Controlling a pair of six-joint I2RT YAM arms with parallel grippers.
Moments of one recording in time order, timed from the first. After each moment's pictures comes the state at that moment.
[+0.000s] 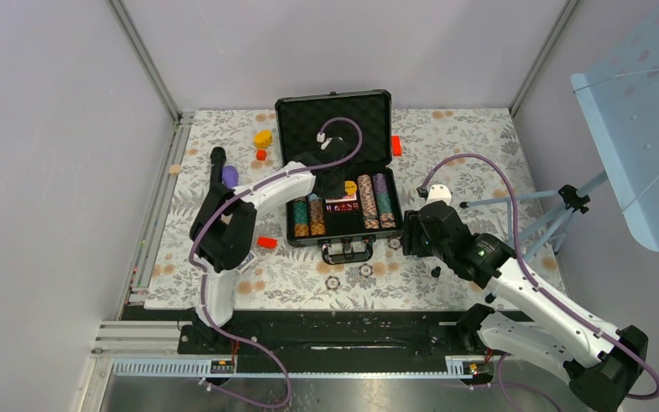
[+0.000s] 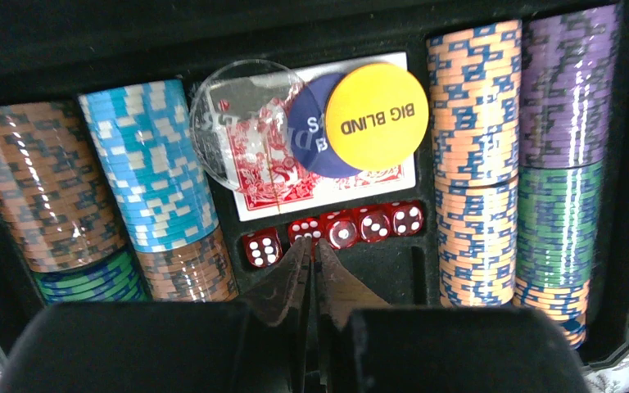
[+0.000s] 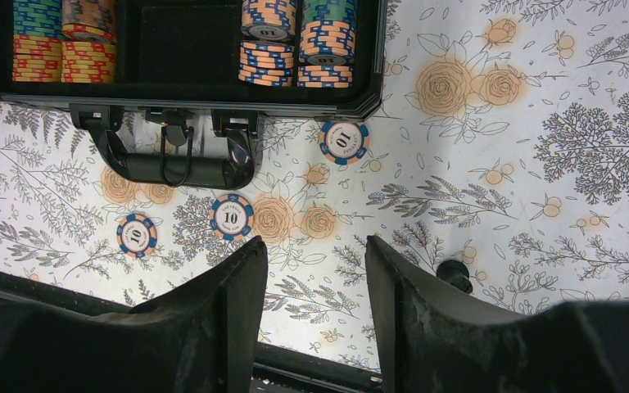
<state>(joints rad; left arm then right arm) -0.67 2.00 1.58 -0.59 -0.20 -0.62 0.73 0.88 0.77 -0.68 0.27 0.51</state>
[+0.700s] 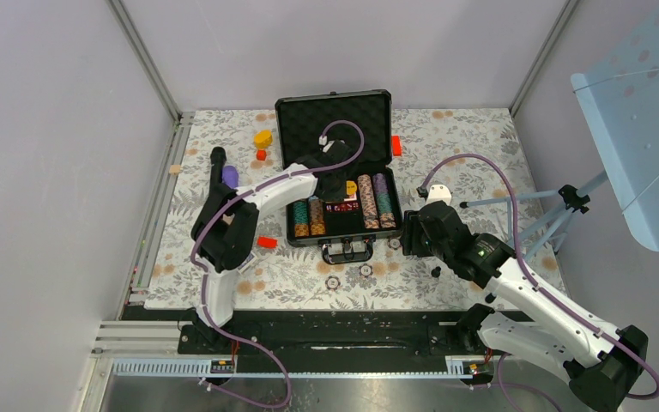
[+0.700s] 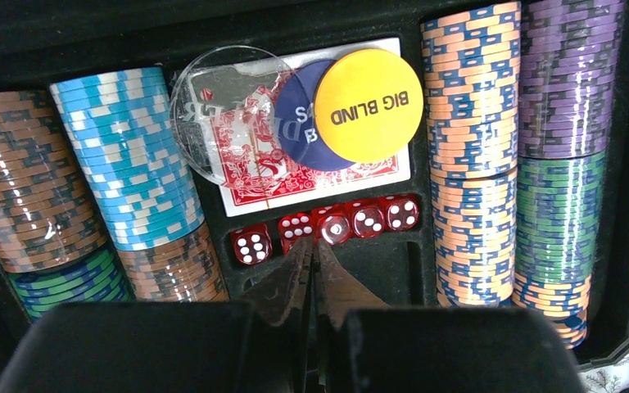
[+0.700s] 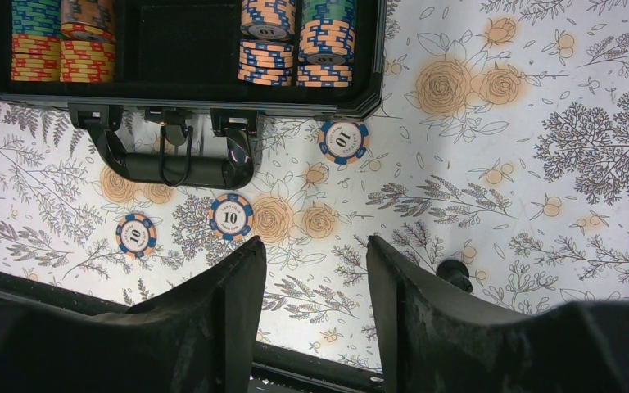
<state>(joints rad) -0.69 2.00 1.55 -0.58 -0.19 -0.63 0.73 0.88 0.77 -0.68 0.27 0.51</state>
